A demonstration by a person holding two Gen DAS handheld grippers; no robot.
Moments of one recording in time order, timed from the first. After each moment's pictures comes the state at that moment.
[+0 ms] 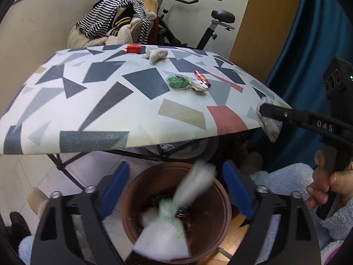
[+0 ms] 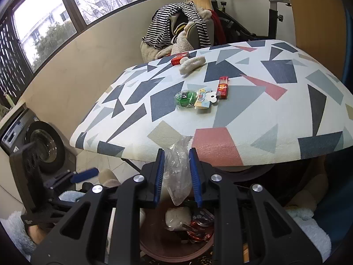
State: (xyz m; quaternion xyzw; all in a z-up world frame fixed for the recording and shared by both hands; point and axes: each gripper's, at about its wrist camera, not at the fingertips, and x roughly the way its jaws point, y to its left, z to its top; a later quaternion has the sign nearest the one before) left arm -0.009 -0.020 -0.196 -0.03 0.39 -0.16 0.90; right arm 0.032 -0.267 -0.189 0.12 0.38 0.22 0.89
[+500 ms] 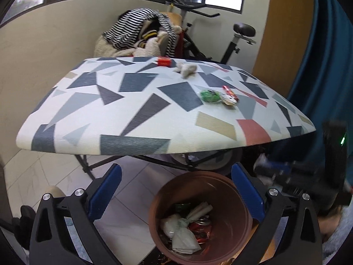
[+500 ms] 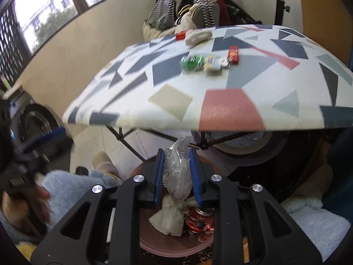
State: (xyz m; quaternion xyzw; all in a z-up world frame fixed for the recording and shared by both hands) left arm -0.023 0.016 -0.187 -0.03 0.36 -0.08 0.93; right arm 0.021 -0.229 -0.246 0.07 0.42 0.22 0.88
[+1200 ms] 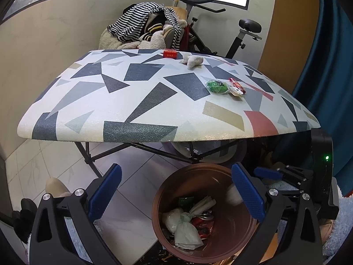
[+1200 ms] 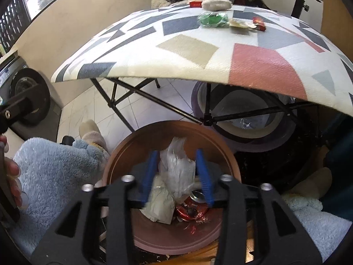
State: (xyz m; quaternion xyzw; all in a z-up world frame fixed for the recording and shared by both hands) left arm -0.025 0.019 -0.203 -0.03 0.37 -0.08 0.92; right arm 0.014 -0.192 -0.298 0.01 0.45 0.23 0.86
